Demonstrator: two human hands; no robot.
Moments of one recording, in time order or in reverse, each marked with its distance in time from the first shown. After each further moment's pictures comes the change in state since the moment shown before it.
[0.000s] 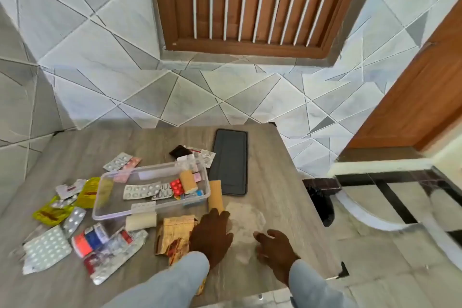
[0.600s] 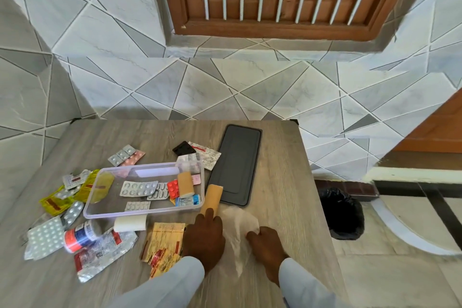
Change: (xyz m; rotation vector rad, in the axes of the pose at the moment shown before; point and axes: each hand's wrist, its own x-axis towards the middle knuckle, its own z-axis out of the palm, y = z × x) left_hand 0.058 0.024 0.014 0.261 0.005 -0.259; right_hand 0.059 -0.052 0.000 -0.411 -0.114 -0.063
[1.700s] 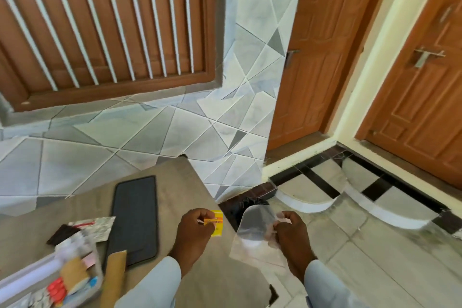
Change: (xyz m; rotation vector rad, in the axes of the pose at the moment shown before) left_hand 0.002 0.163 -0.077 -1.149 -0.033 0.341; right_hand -0.107 0.031 -0.200 0.521 0.657 -0.213
